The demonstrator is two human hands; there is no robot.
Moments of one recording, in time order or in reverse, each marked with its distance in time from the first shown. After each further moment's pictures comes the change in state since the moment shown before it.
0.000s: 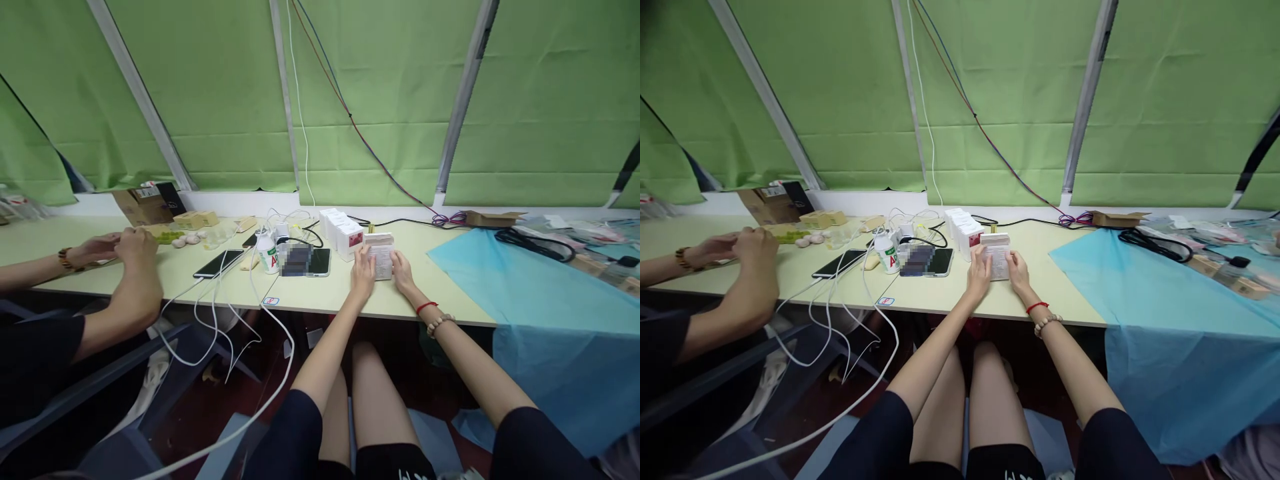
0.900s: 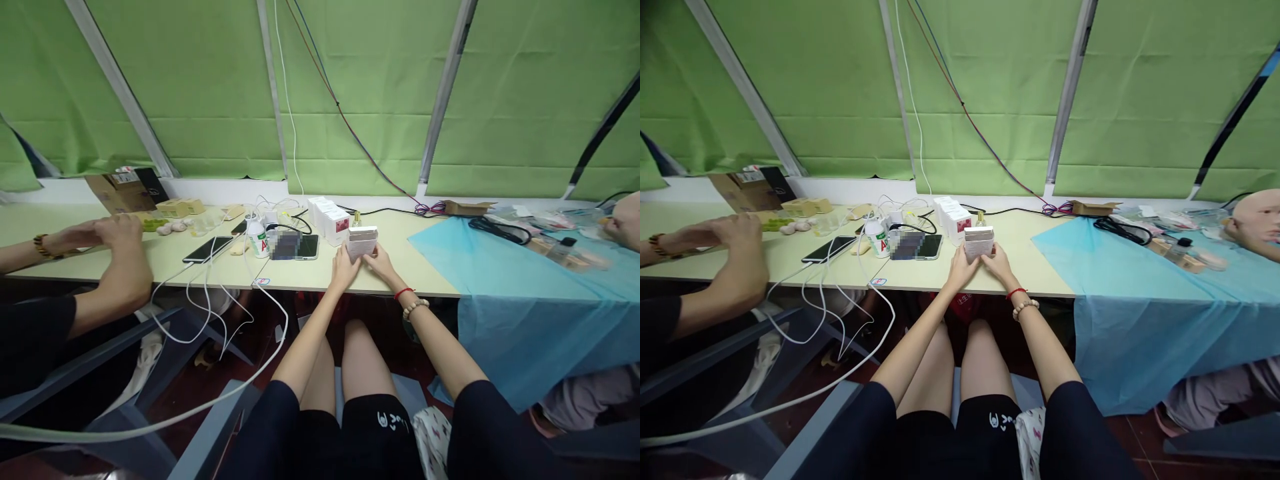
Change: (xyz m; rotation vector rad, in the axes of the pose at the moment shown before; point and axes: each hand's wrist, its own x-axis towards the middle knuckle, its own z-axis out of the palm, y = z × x) left_hand -0.022 0.013 -0.027 0.056 -0.234 -0.205; right_hand -0.025 -0.012 -0.004 -0.157 -0.121 -0.066
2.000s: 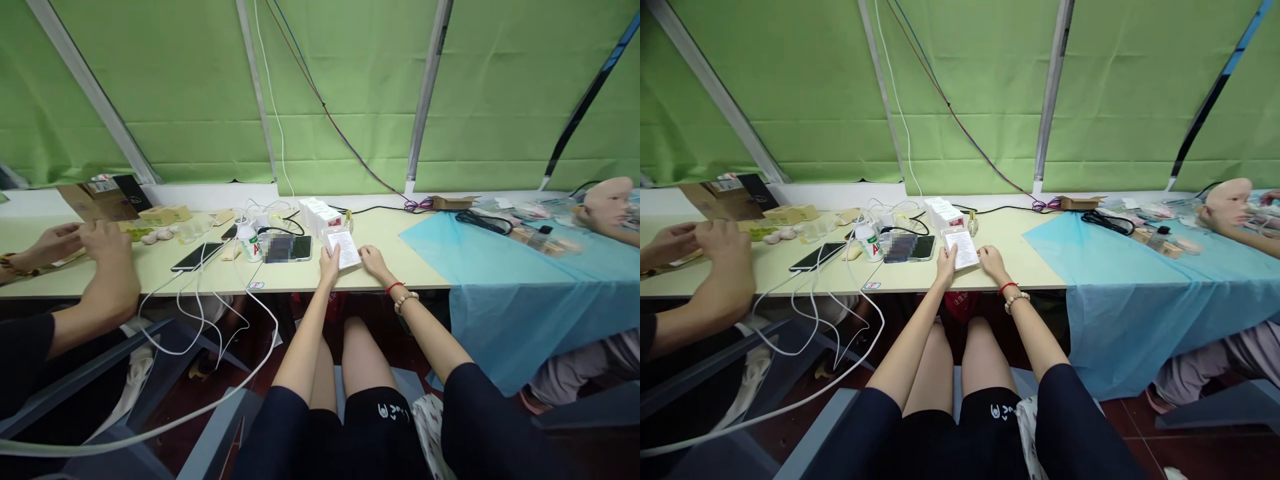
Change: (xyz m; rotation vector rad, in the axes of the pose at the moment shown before) left_hand 0.010 -0.011 -0.006 -0.639 0.146 -0.372; right_hand 0.000 -0.003 -0.001 -0.405 -0.022 0.041
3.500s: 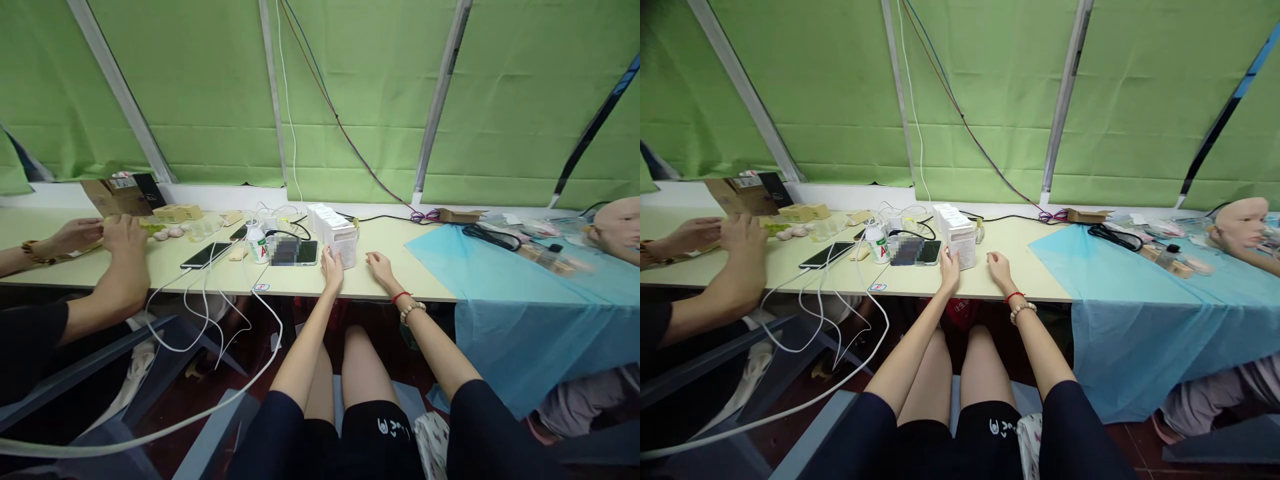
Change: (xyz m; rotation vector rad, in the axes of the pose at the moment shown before) left_hand -0.004 0.003 -0.002 0.177 0.117 0.162; right_hand -0.002 -0.004 -0.001 0.129 0.011 0.102
